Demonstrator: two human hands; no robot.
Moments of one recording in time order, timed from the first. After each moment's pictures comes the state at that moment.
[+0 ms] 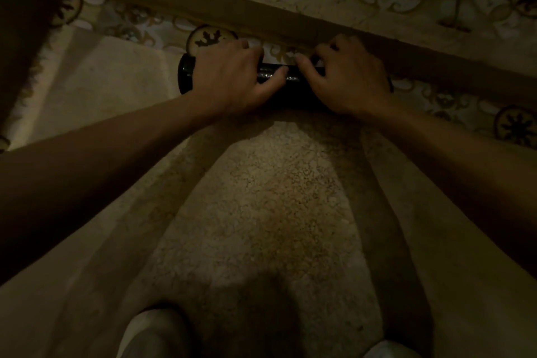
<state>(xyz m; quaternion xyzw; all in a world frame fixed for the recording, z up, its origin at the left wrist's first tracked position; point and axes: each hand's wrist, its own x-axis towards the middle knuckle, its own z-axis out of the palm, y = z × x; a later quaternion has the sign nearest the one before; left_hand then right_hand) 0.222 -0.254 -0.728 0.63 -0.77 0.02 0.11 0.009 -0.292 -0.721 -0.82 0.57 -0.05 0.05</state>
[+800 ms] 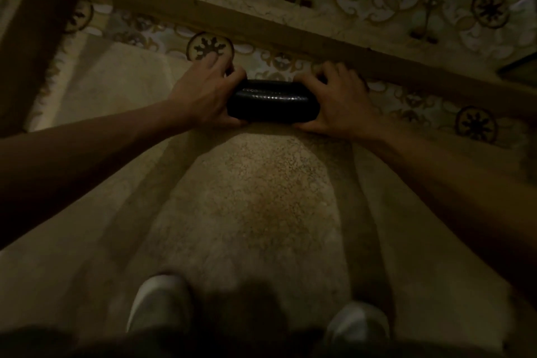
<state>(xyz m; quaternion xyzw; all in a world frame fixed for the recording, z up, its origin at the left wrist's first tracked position) 0.258 -0.223 -0.707 0.53 -0.84 -0.05 -0.02 -0.027 -0.250 -0.698 -0.88 0.46 0.04 0.07</state>
